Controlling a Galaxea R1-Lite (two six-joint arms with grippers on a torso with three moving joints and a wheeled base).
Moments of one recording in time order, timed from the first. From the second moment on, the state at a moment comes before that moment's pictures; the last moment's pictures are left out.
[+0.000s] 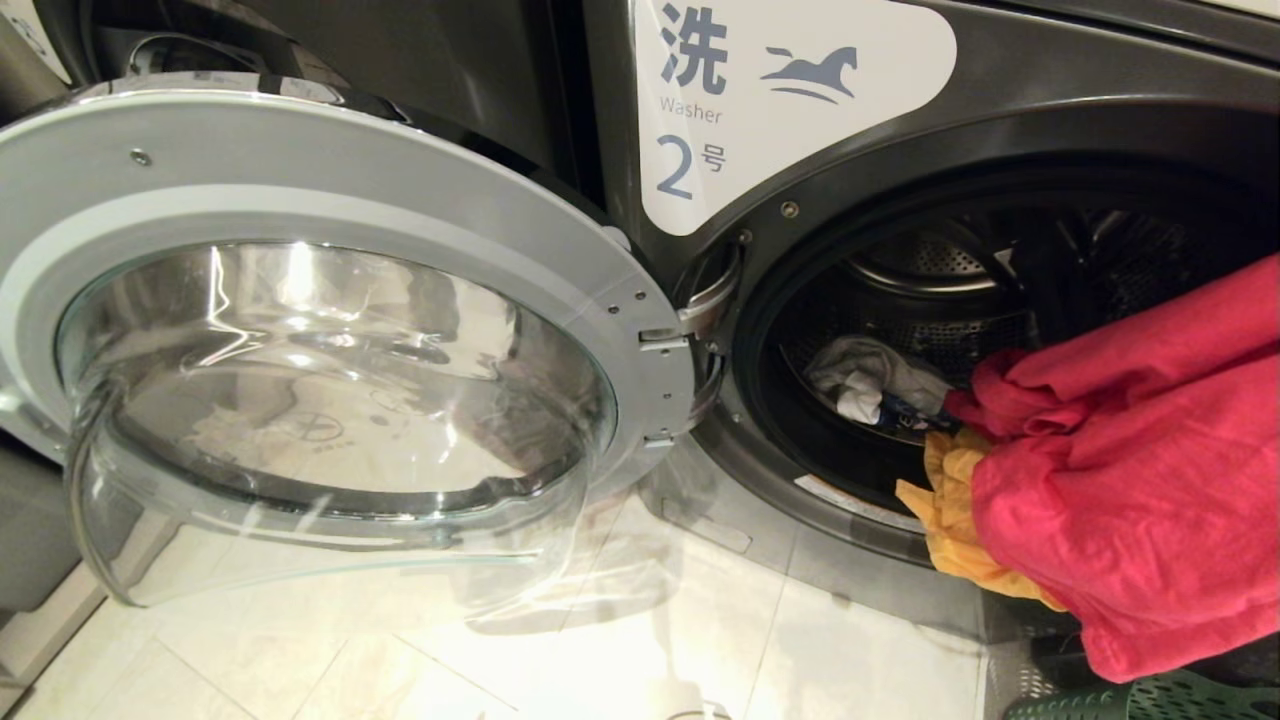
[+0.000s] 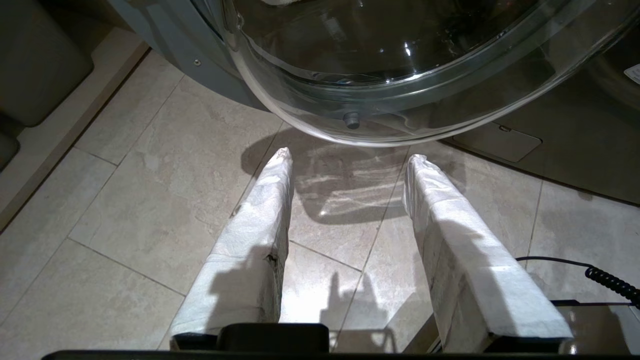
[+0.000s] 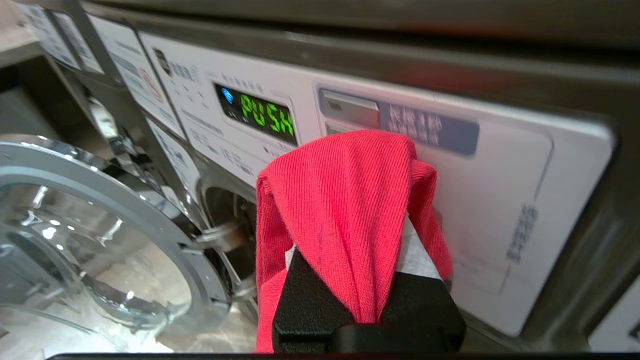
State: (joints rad) left arm 0.00 0.00 0.00 0.00 -0.01 0.04; right arm 1.28 0.63 -1.06 -0.23 -0.76 -0.49
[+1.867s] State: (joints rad) left arm 0.00 0.00 0.00 0.00 -0.01 0.04; right arm 1.24 0.59 -1.13 -0.24 0.13 -0.66
